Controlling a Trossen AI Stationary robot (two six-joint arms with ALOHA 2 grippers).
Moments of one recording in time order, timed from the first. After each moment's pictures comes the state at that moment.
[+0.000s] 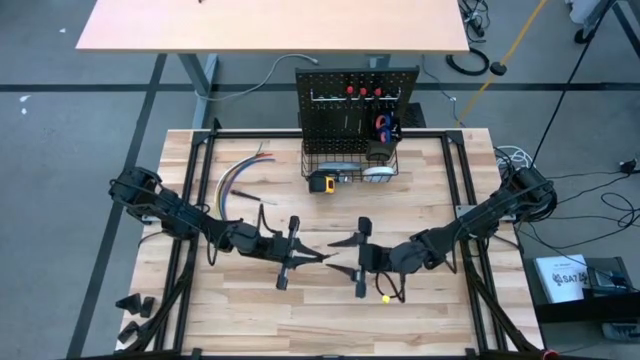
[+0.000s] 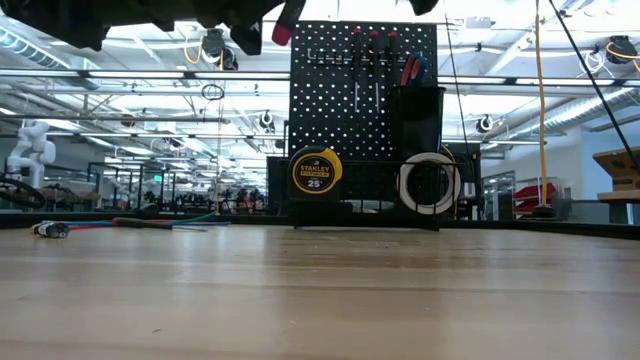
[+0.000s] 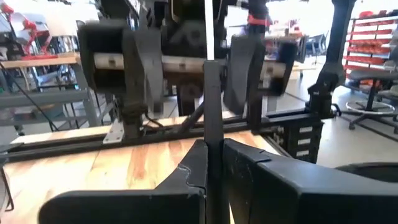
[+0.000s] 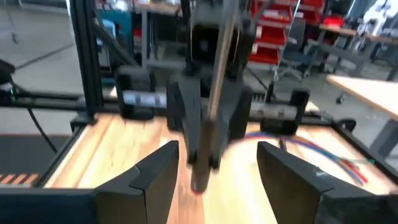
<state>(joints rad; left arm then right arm) -0.35 1.55 0.61 0.99 -0.14 0.09 0.48 1.56 0.93 0.48 0.58 0.03</state>
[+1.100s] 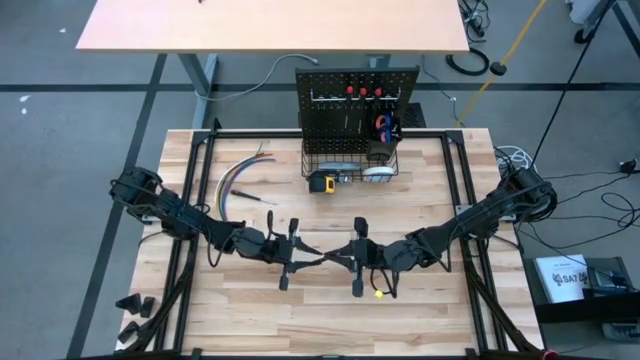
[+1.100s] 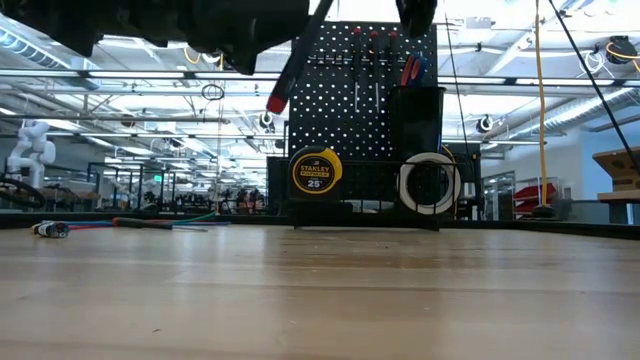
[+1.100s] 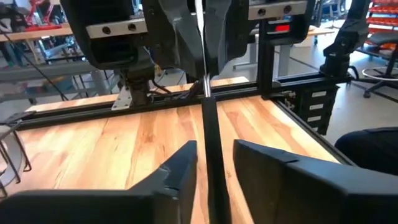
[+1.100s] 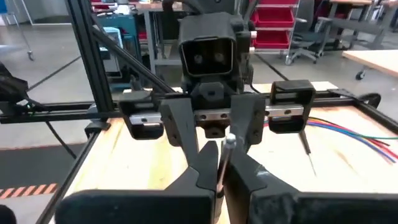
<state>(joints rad) -0.36 1.55 0.61 0.85 -0.19 0.09 0.45 1.58 0.93 0.49 0.51 0.16</state>
